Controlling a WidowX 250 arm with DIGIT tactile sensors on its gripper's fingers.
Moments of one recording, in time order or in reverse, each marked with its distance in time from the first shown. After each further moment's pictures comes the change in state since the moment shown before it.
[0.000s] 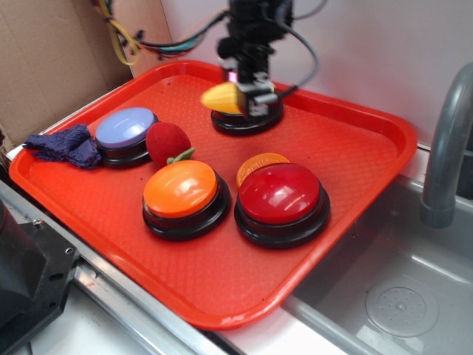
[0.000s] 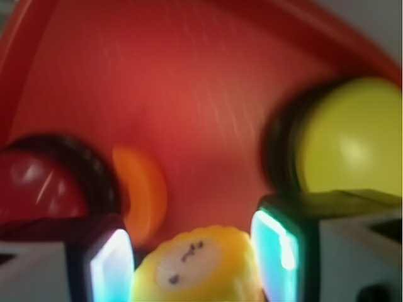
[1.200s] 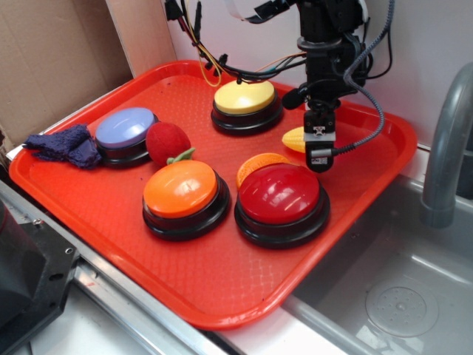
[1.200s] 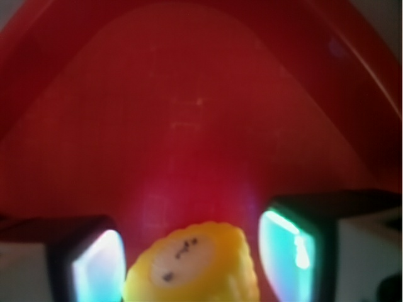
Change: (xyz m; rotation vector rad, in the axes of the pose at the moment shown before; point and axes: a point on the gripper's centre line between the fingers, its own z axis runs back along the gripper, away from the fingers) arm 0.085 -0.037 -0.066 -0.038 -0.092 -0.500
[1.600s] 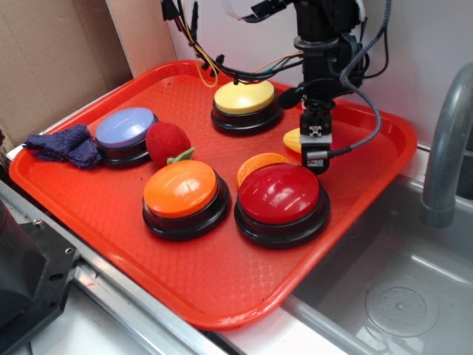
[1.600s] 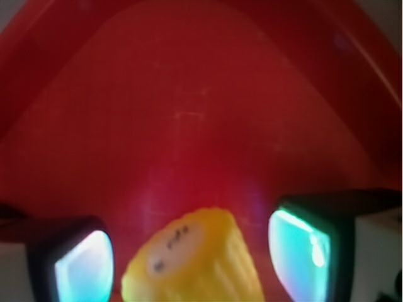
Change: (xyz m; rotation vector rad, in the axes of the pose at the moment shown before) arm -0.003 -0.002 0.002 -0.007 0.012 0.007
